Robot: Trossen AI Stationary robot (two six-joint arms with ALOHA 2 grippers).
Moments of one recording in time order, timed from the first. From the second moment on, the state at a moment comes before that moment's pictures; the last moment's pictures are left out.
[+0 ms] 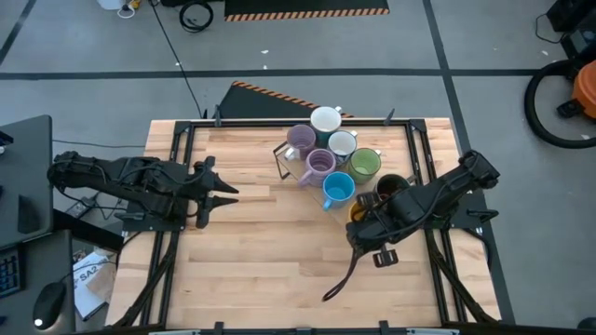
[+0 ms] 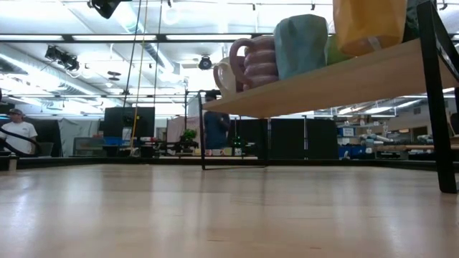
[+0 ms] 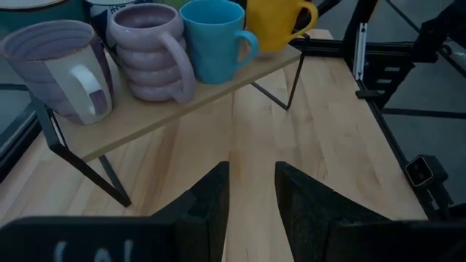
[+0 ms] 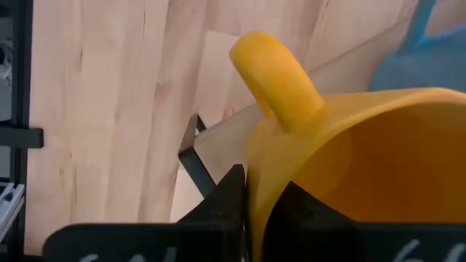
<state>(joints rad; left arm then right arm) -0.20 0.77 0.89 -0.56 -0.20 -0.15 0.49 1.67 1.75 -1.53 0.13 0.29</state>
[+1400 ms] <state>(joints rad) -0.19 0.76 0.85 -0.51 -0.20 -0.18 0.49 1.54 1.71 -1.50 0.10 0.35</state>
